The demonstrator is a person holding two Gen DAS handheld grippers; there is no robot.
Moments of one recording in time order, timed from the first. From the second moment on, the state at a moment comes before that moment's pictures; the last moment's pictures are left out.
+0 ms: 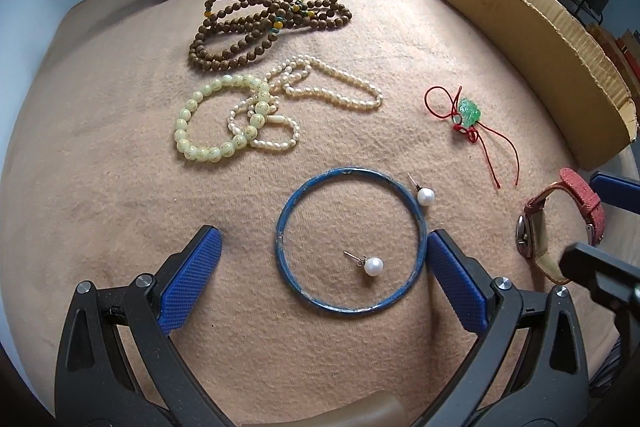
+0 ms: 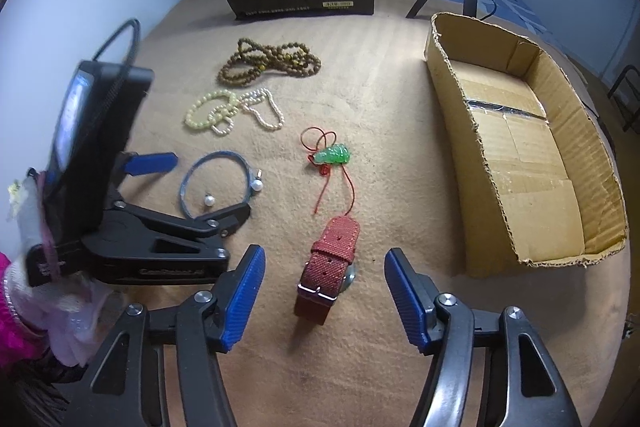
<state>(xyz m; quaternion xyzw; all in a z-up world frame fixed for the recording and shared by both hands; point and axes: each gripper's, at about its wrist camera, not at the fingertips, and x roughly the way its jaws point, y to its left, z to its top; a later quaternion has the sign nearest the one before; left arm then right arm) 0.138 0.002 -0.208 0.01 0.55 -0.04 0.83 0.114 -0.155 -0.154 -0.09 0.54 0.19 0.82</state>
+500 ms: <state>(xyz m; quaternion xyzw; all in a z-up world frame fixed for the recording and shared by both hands) 0.132 0.009 -0.199 -0.01 0.54 -0.04 0.84 0.116 -0.155 -0.156 -0.09 0.54 0.20 0.81</state>
